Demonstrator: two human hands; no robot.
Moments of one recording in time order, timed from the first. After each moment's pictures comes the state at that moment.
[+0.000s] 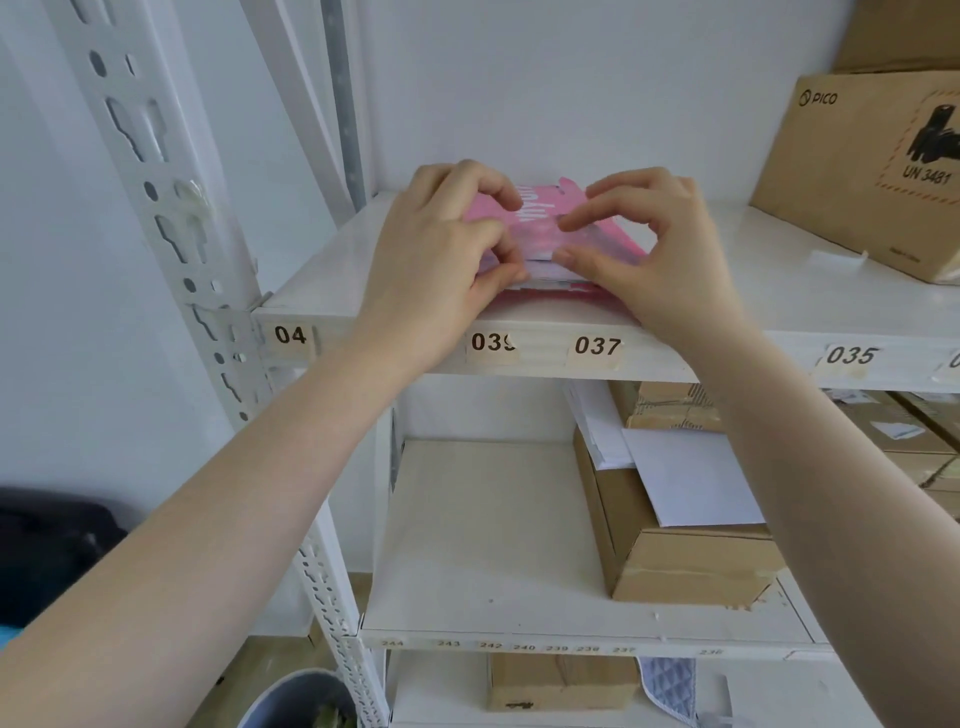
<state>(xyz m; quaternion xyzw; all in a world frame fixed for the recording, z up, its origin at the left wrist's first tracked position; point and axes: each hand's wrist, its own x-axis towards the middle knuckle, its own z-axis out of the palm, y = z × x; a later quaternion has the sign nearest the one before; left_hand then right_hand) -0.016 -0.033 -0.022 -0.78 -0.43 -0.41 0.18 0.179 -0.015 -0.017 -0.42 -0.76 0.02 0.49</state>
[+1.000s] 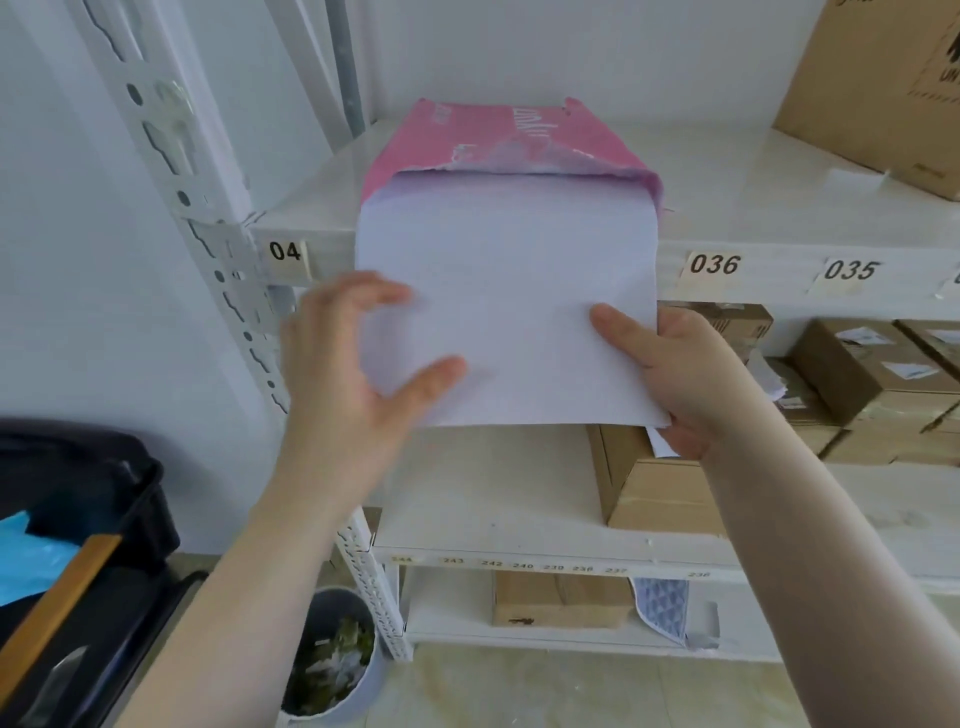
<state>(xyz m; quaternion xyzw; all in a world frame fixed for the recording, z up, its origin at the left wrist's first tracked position) -0.031 -0.147 -0.112 -0.64 -0.57 -0.51 -0.05 0.193 -0.100 -0.093 -0.45 -0.47 0.57 0.49</state>
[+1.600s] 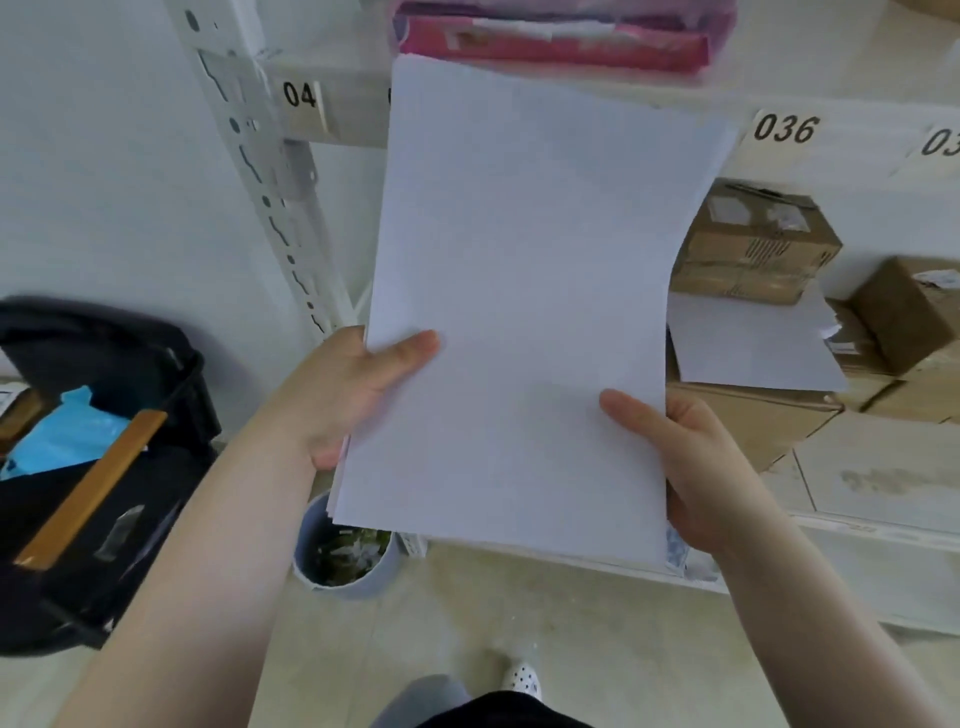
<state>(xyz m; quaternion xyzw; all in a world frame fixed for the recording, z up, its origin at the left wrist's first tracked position) -0.037 -0.189 -0.167 -0.41 -0.55 -0.47 -0.55 0.214 -0.179 -0.186 -0.45 -0.43 0.67 0.41</state>
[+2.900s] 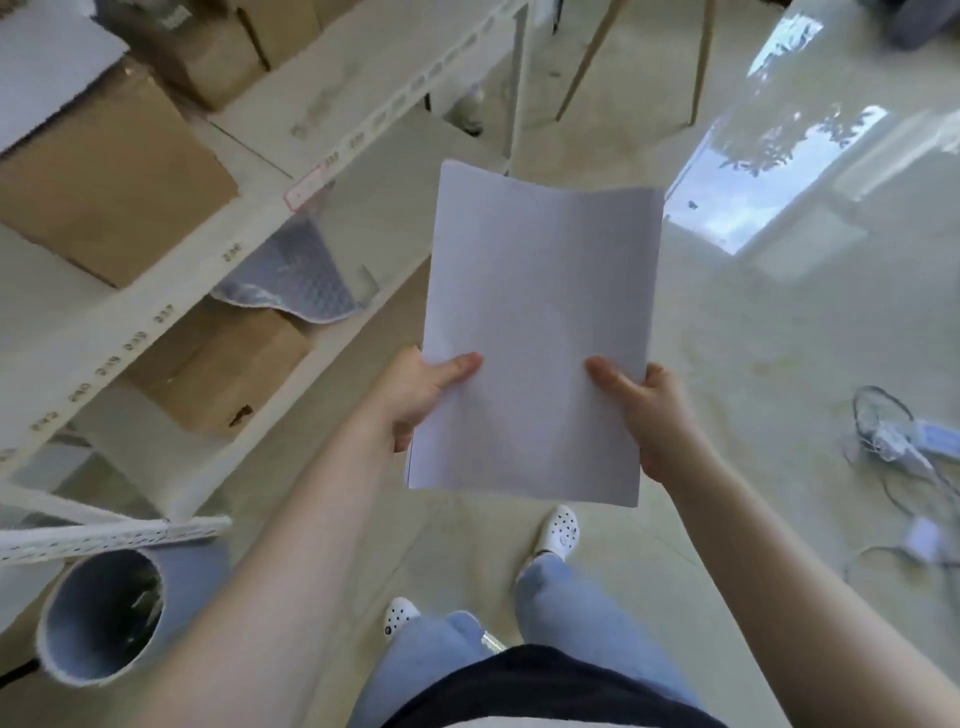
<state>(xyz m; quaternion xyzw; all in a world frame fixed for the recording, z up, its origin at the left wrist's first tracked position) 0.365 -0.437 -0.351 -0.55 -0.42 0.03 -0.73 0.488 -0.625 -0.358 -0.72 0.03 0.35 0.60</state>
